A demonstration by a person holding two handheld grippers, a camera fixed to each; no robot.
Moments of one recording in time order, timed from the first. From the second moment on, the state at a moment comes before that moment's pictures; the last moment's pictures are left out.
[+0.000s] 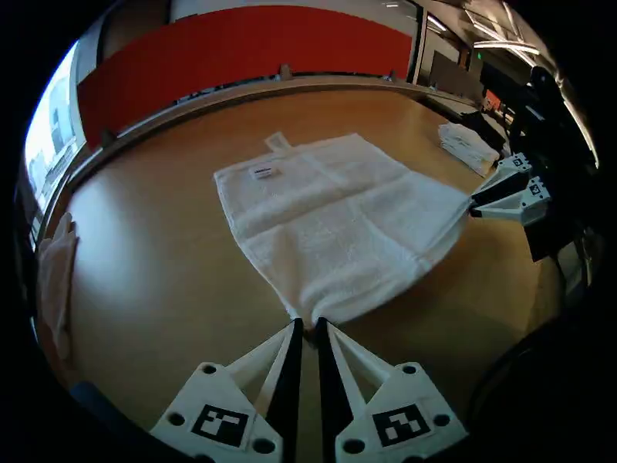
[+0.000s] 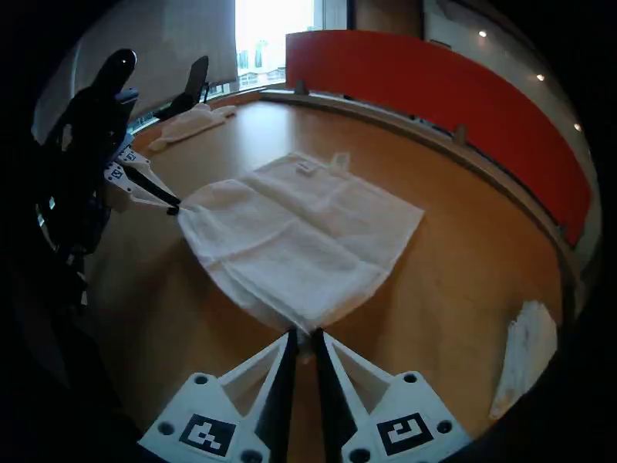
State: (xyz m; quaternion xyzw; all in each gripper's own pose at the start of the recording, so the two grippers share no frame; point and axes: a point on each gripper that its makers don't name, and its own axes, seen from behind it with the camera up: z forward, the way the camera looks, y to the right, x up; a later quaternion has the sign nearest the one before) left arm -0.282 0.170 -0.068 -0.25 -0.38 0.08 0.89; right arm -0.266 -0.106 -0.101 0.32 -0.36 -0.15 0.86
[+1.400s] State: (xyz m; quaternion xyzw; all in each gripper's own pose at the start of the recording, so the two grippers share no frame) left arm -0.175 0.167 -0.103 -0.22 -0.38 -0.02 0.90; right arm -0.170 -0.101 -0.116 0.33 -0.32 -0.15 0.87
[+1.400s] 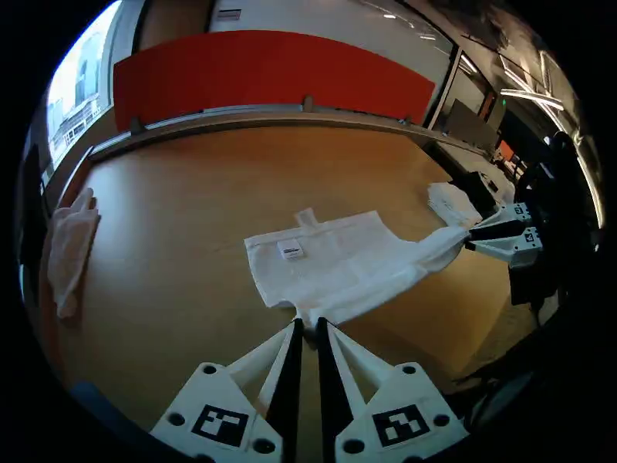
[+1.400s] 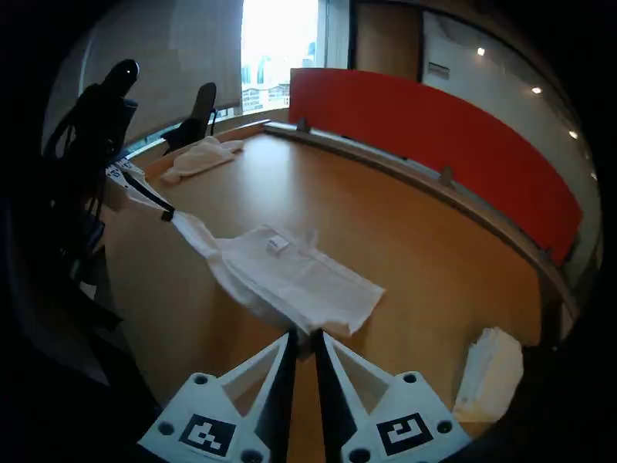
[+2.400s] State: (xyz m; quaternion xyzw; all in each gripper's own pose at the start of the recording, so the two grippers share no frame) left arm -0.225 0.172 0.015 -0.18 -0.39 -0.05 0.90; right arm -0.223 -0.090 -0.018 0.29 -0.36 -0.16 0.87
